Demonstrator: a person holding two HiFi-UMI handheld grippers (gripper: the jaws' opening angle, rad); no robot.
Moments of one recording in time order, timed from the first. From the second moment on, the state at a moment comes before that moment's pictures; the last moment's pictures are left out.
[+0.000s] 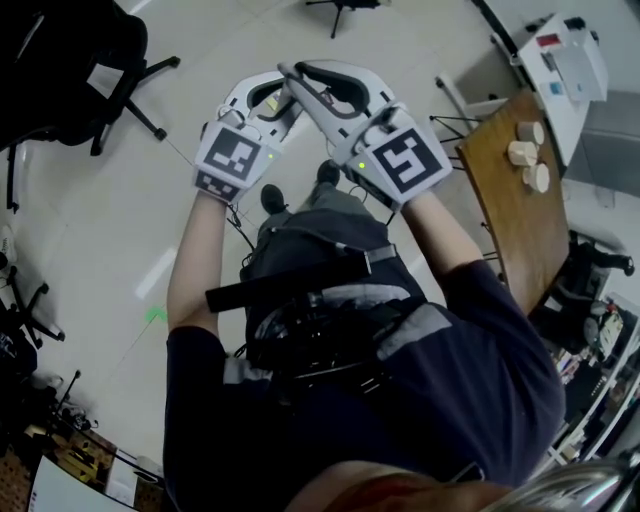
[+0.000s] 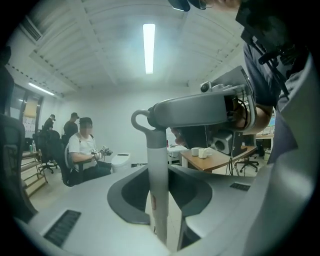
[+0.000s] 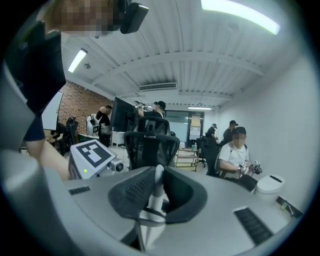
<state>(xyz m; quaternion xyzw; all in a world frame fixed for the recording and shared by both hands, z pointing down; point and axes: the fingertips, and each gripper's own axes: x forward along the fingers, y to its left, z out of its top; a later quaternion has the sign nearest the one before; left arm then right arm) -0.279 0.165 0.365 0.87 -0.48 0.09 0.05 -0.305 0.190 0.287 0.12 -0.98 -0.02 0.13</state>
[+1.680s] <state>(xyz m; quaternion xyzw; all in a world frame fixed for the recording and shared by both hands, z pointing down) -0.154 -0.048 0.544 0.86 -0.40 0.28 0.15 -0.187 -0.040 0.450 0.13 -0.97 0.08 0.17</state>
